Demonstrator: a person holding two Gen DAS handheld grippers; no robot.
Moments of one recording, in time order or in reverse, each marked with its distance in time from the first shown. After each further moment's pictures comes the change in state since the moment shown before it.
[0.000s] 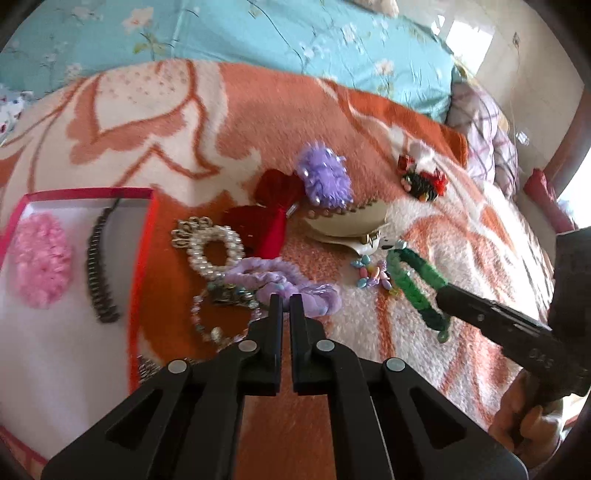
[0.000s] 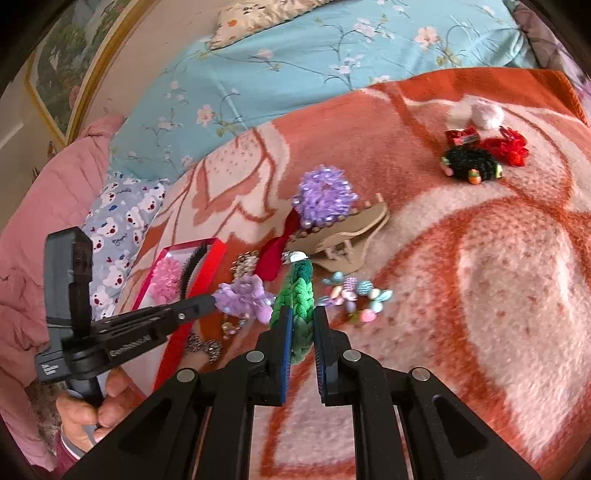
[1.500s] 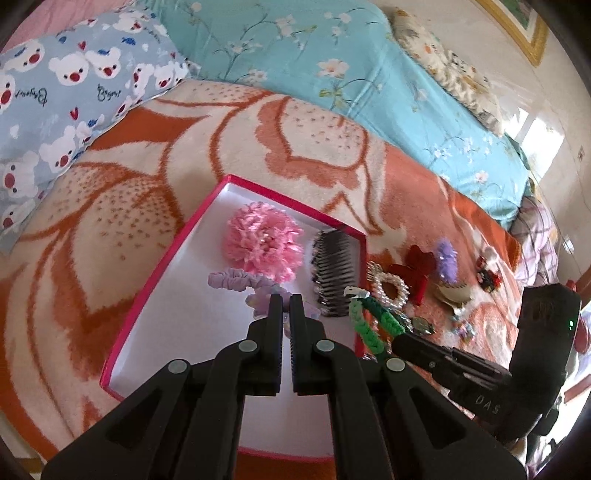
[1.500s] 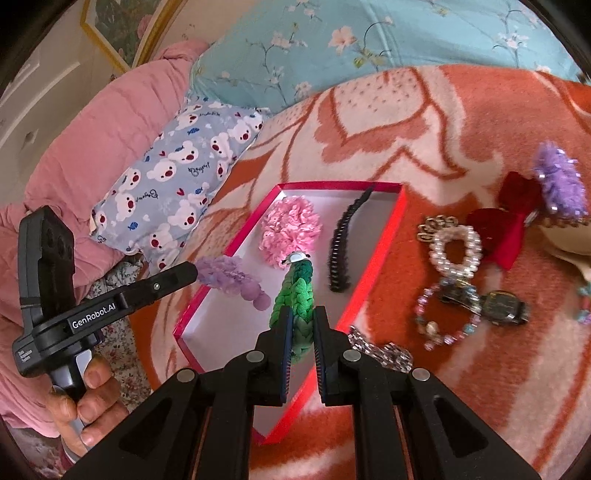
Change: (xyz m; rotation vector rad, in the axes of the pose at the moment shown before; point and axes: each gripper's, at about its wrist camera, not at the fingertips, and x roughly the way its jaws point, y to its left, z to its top) left arm -0.105 0.173 -0.040 -0.341 -0.182 0.177; right arm 0.116 0.172 -0.023 -0.188 0.176 0.224
